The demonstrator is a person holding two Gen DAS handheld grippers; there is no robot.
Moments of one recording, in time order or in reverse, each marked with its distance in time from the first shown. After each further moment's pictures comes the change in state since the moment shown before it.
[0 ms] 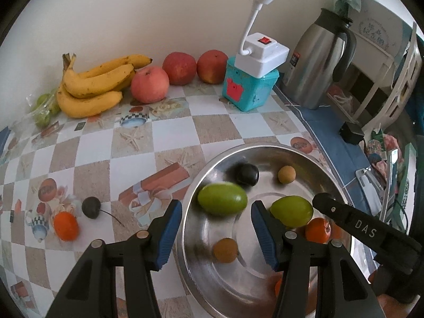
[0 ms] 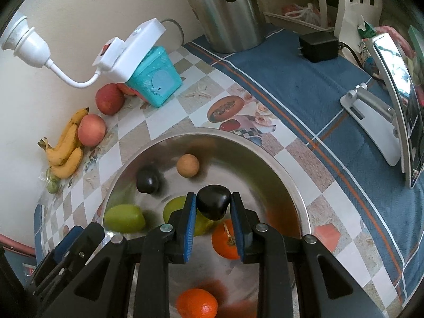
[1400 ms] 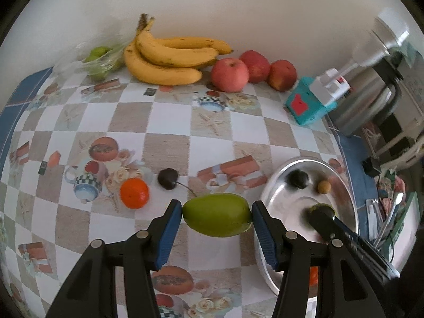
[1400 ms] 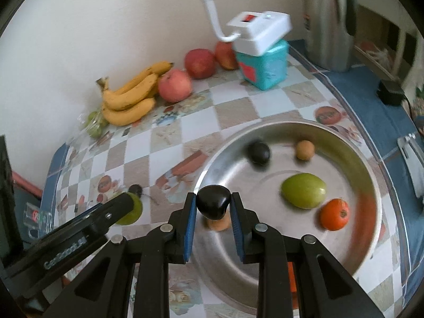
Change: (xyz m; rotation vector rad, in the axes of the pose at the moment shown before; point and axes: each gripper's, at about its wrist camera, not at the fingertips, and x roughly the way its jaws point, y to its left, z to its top) left arm -0.042 0.087 0.000 -0.253 0.086 0.059; right arm -0.022 0.110 -0.038 -0.295 0.045 0.116
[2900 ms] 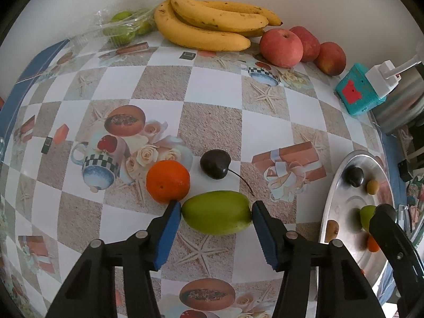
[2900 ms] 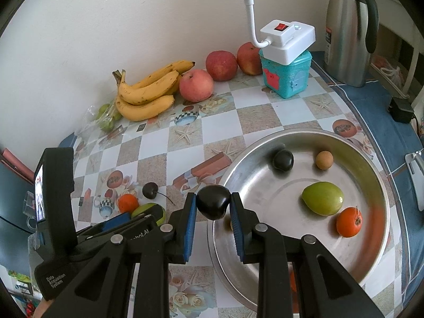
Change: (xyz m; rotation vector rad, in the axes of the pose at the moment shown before) left arm 0.054 0.051 -0.006 -0.083 0.103 0.124; right arm 0.003 0.034 -0.004 -0.086 -0.022 0.019
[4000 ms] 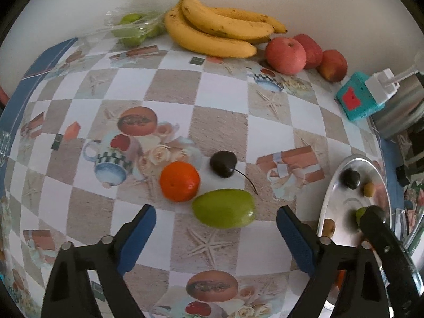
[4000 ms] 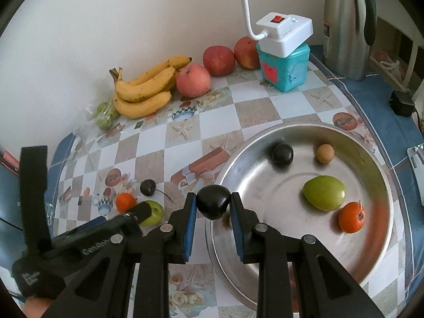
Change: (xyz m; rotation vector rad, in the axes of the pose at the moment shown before) left arm -0.014 0.004 -0.001 -0.018 -0.002 0.007; right arm 0.003 -0.004 -0.002 0.020 0.011 0.003
